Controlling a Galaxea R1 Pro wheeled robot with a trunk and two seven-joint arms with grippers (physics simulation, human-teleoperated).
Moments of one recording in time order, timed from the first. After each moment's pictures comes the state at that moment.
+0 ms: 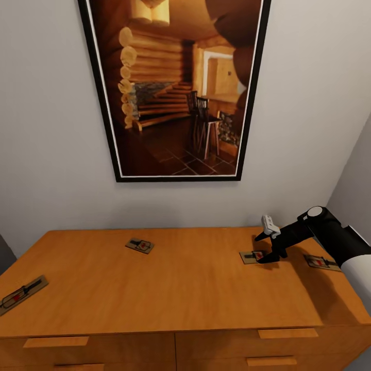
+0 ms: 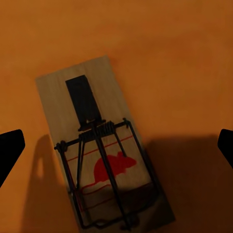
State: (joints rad) left arm -0.02 -0.04 -0.14 0.07 0.00 -0.33 0.08; right arm -1.02 -0.45 0.29 -0.81 0.36 0.20 1.53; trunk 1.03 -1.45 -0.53
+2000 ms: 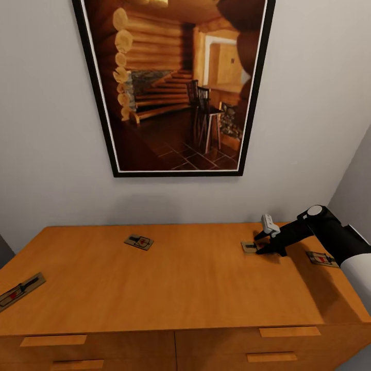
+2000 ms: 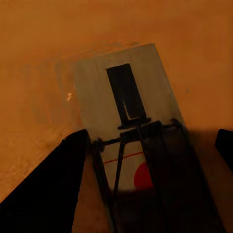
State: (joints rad) left arm -0.02 -0.04 -0.14 0.07 0.00 -0.33 0.08; right arm -1.02 -0.45 0.29 -0.81 0.36 0.19 1.52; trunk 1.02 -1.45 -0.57
